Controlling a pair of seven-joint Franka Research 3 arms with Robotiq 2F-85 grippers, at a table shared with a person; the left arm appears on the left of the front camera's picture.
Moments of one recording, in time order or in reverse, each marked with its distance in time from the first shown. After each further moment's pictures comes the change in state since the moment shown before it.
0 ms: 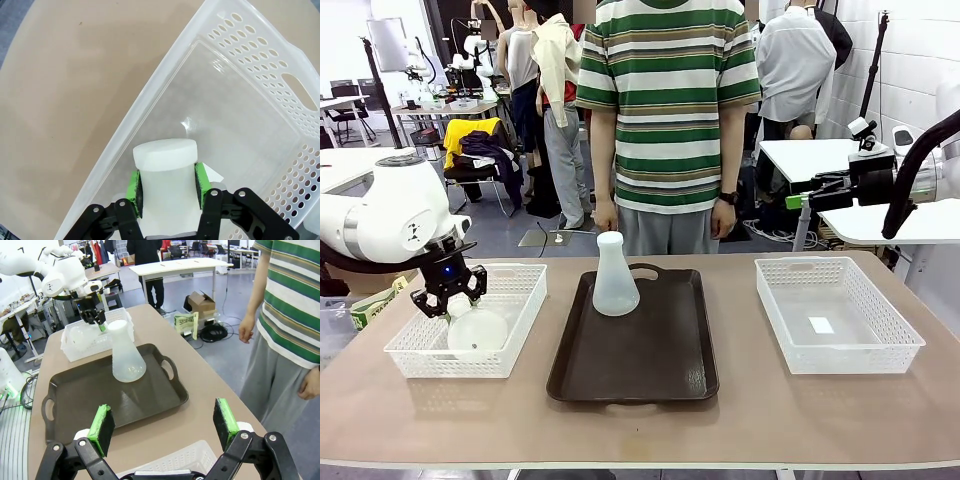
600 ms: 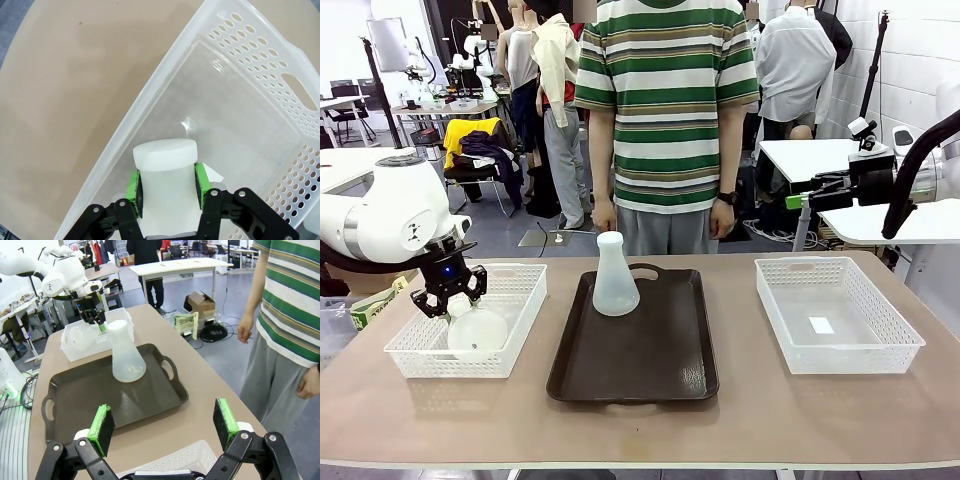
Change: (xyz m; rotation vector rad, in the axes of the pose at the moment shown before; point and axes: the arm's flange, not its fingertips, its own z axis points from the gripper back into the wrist) left arm 0.000 0.000 0.000 0.000 0.000 0.000; right arm 0.000 0.000 0.000 0.000 0.000 0.000
